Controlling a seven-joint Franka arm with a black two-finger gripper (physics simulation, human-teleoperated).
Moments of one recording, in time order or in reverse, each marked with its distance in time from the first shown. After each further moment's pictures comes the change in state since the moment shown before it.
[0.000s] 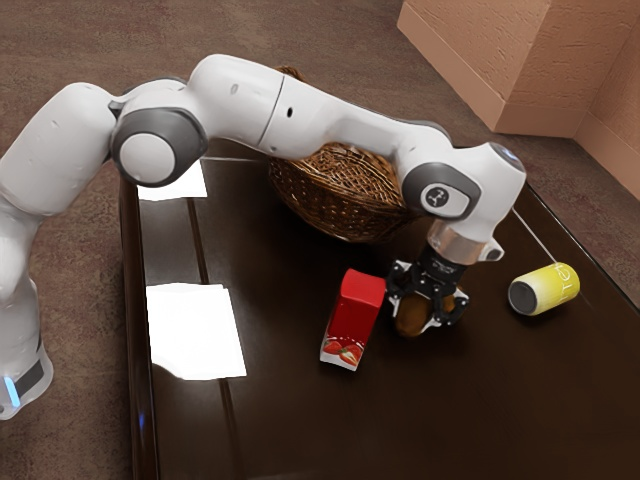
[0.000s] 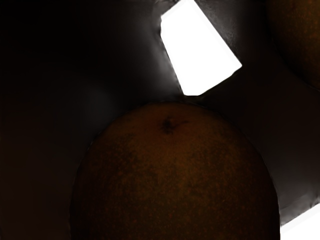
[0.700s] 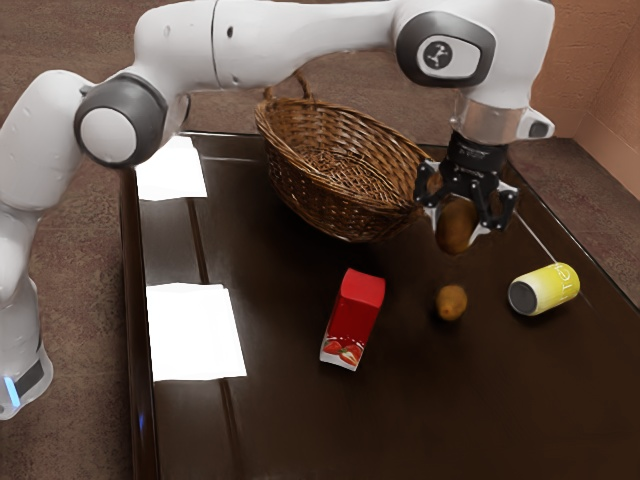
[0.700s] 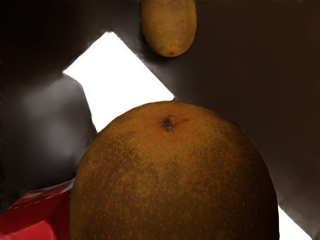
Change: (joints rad) arm -0.002 -0.109 -0.130 0.322 0.037 -0.204 0.026
